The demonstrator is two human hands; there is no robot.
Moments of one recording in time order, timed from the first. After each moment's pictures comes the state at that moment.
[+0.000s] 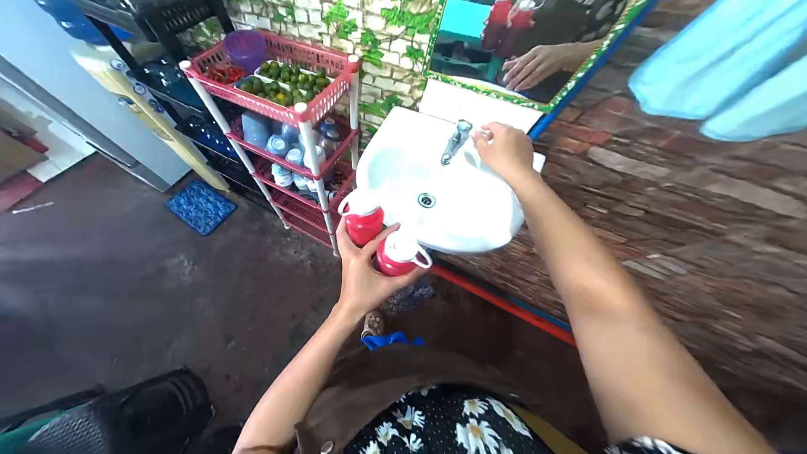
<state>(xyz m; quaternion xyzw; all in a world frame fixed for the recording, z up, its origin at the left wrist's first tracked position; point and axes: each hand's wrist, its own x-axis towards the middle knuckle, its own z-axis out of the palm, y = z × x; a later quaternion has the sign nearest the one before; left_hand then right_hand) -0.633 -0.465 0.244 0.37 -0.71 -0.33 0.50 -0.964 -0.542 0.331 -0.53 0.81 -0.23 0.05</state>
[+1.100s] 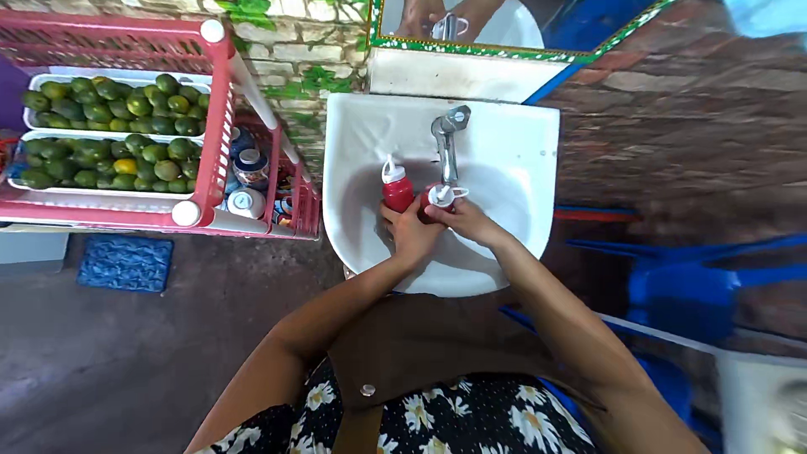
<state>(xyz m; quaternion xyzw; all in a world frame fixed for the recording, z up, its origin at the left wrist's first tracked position) -0.817 -0.653 0.198 0.45 -0.67 -0.59 -0.01 -0.934 -0.564 0.205 -0.33 0.75 -0.39 0.42</state>
